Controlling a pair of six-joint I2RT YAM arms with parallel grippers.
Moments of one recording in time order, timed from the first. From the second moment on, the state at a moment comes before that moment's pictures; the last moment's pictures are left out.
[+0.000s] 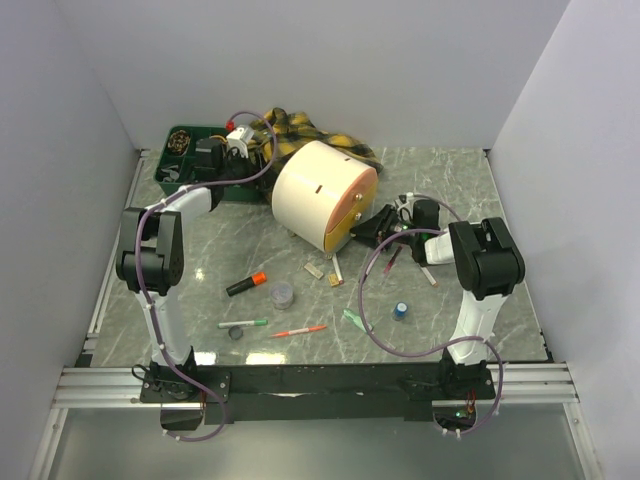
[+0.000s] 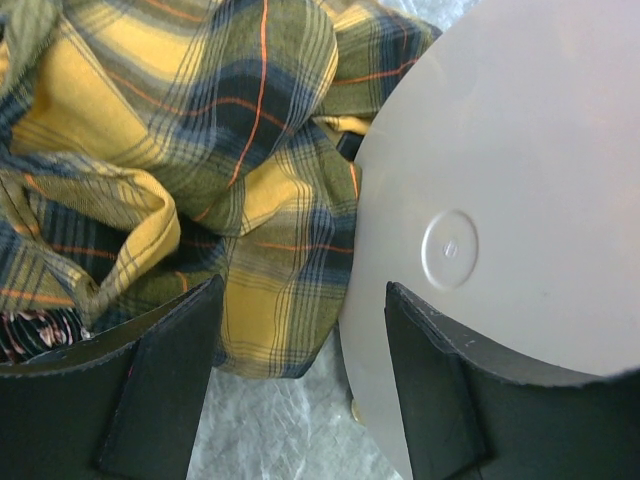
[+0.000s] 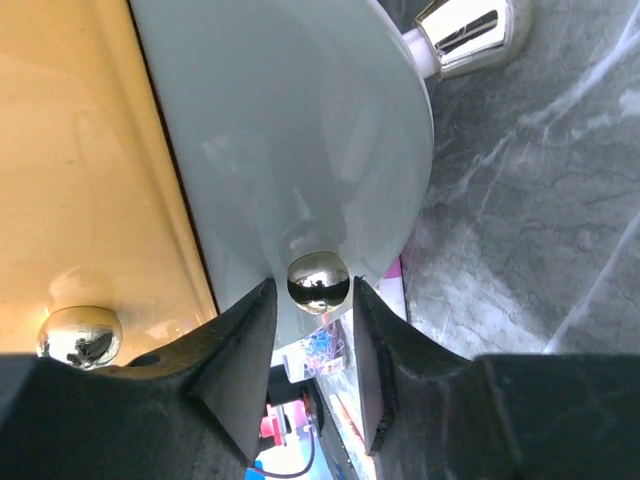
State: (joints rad) left arm -0.13 2.00 1.39 0.23 0.69 -0.20; right arm 0.13 1.94 0.77 0.71 -0.85 1.13
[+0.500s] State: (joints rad) left arm -0.12 1.96 1.34 0.22 0.66 -0.19; right arm 0.12 1.89 0.68 0.74 -0.85 1.12
